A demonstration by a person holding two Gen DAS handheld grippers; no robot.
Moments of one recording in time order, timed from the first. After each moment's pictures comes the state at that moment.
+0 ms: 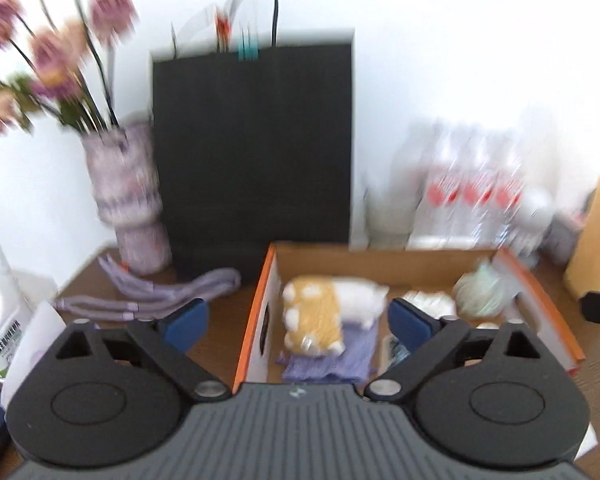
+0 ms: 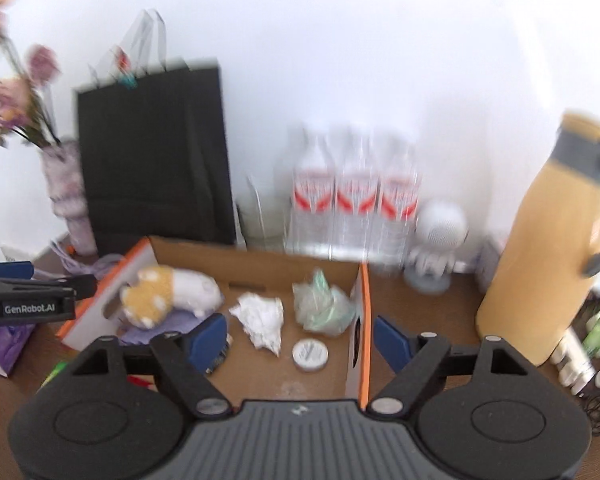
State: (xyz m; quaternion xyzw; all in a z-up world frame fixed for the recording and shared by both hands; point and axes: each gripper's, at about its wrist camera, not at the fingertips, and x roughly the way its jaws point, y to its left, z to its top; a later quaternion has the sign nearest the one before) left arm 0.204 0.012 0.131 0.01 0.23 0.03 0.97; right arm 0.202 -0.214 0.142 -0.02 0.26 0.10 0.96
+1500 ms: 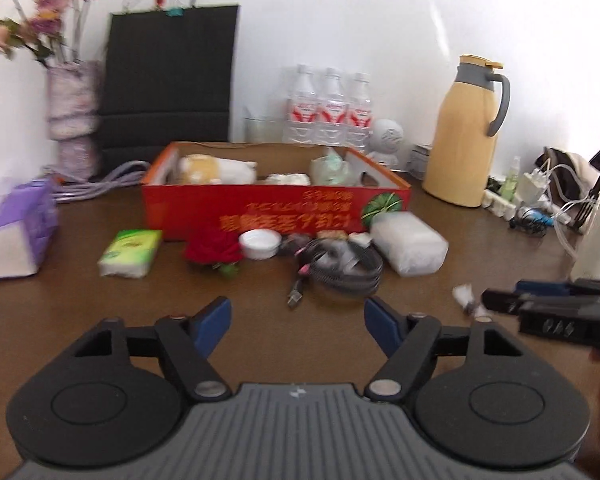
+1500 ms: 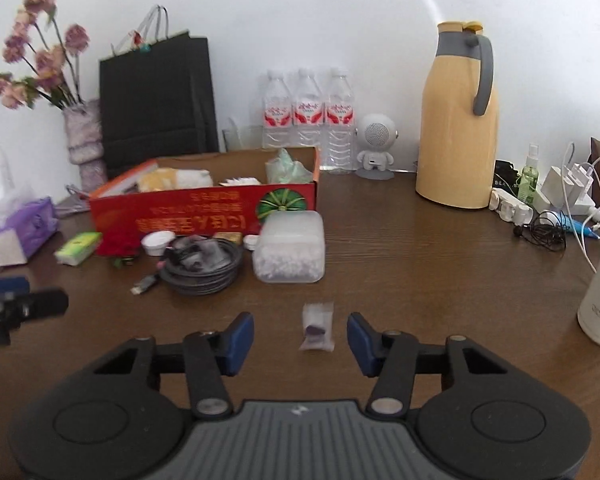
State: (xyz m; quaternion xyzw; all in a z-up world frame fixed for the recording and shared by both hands) left arm 0.038 -0.033 0.044 -0.02 0.27 -0.12 0.96; right arm 0.021 -0.266 0.031 0.00 0.28 0.05 0.96
